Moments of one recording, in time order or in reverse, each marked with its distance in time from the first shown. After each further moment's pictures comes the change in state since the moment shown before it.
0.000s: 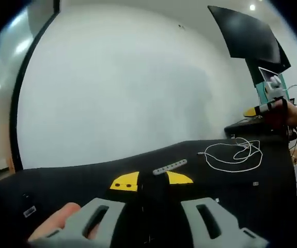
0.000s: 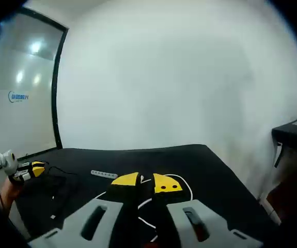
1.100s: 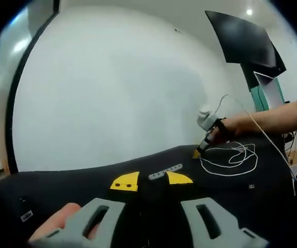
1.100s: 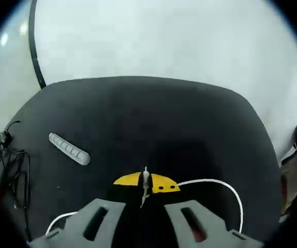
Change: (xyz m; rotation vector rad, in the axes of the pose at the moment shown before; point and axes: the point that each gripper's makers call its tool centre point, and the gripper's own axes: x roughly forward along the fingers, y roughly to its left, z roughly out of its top) left arm -0.001 -0.009 0.008 0.002 -0.039 -0.061; right arm 0.191 0.019 -0.128 -0.092 0.693 -0.018
